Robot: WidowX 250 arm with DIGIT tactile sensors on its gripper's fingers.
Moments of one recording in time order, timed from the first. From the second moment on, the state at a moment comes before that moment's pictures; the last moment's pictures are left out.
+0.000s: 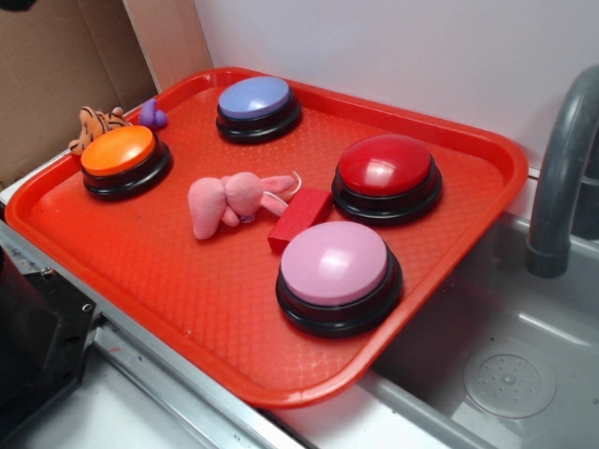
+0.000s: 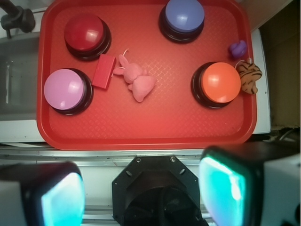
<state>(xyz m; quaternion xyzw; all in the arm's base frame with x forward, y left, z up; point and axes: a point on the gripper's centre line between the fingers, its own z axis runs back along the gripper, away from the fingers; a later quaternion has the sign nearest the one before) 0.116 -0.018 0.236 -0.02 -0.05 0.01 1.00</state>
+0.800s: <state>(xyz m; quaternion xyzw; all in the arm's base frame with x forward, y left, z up) 0.199 -0.038 0.165 -0.01 0.00 -0.22 0.97</state>
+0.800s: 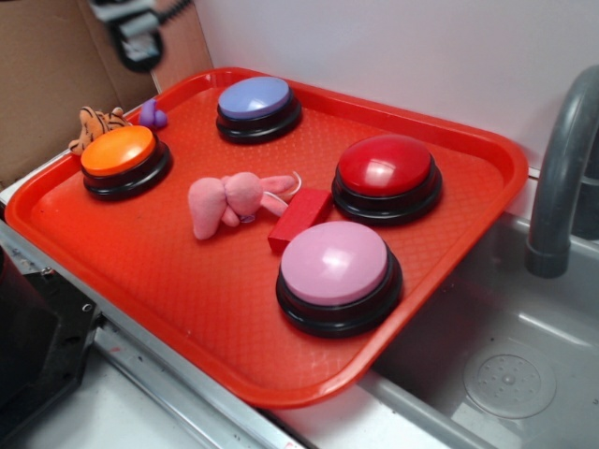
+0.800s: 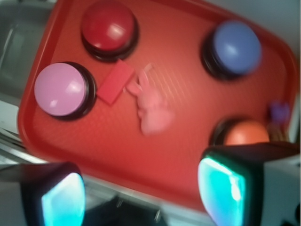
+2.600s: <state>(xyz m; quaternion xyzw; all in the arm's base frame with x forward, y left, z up) 0.215 -0.149 0.047 0.00 0.03 -0.52 0.85</state>
